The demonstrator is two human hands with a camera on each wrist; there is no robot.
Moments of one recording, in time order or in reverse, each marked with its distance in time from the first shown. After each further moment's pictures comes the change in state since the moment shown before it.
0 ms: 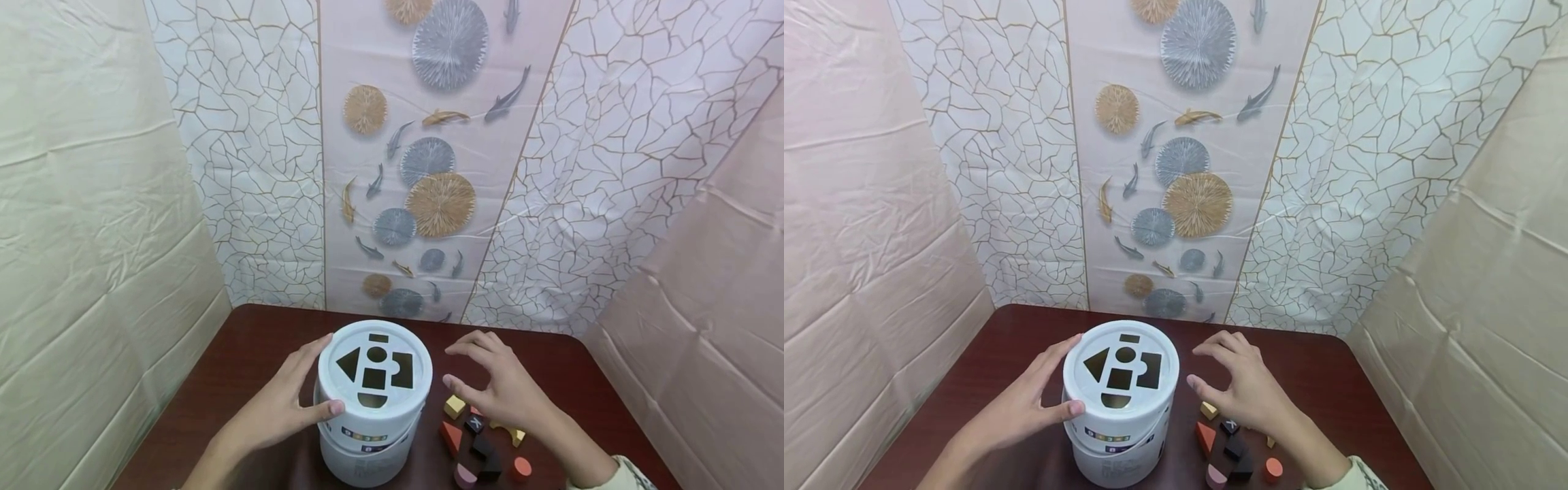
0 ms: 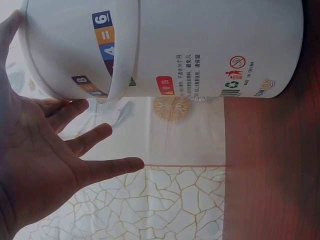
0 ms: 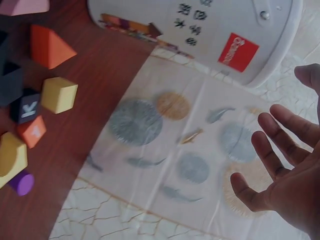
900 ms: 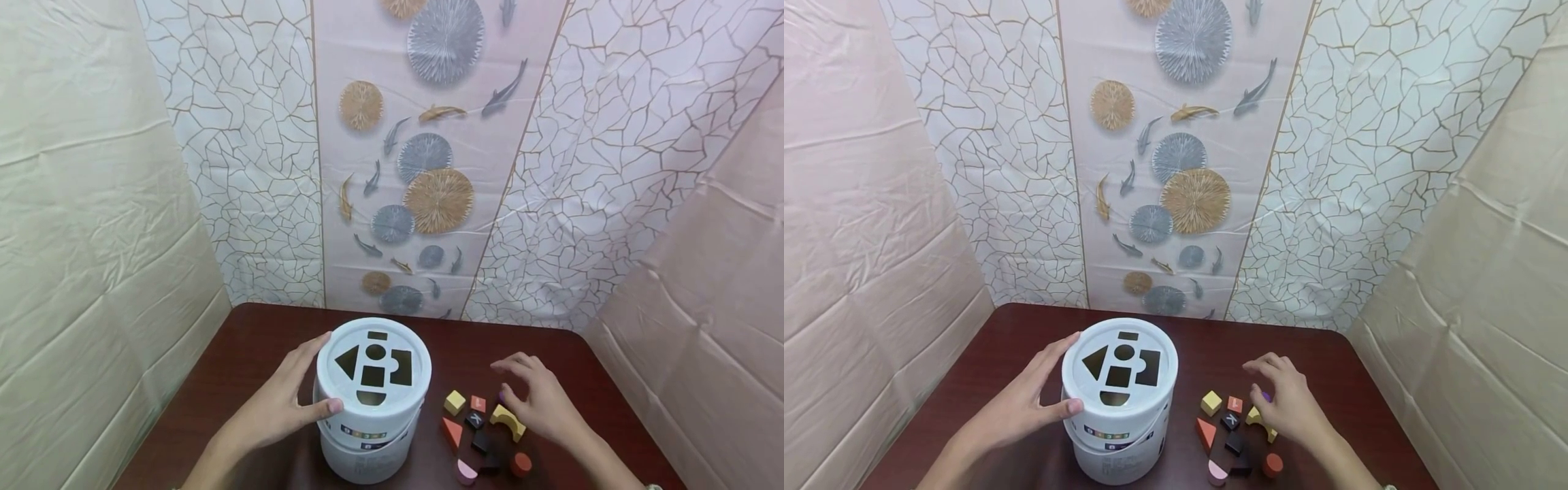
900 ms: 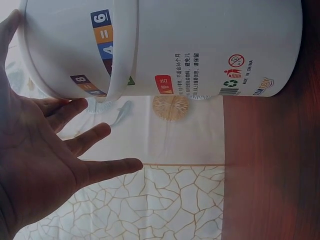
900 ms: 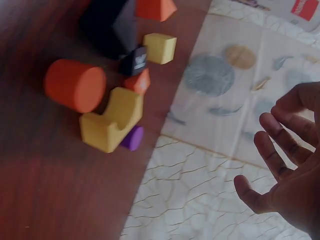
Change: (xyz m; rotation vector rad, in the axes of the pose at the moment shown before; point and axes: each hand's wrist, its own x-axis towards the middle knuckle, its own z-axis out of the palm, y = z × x) left_hand 0.000 -0.002 0.001 0.025 0.010 0.019; right_hand -0.061 0.073 0.006 -0.075 0.024 0.170
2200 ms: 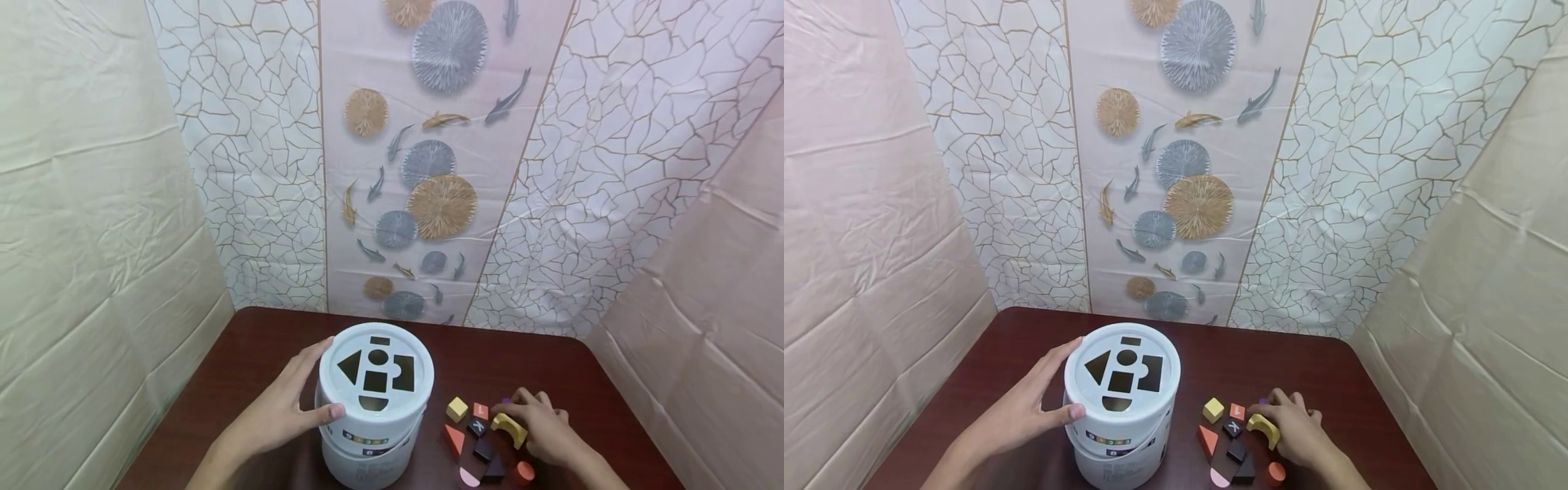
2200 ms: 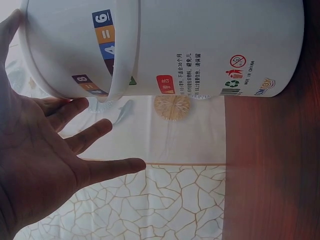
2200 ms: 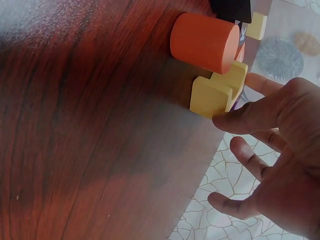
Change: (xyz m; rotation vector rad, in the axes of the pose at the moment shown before) left_hand 0.000 0.001 -0.001 -0.036 -0.002 0.001; right_hand -0.026 0.055 0.035 -0.103 -0.509 0.253
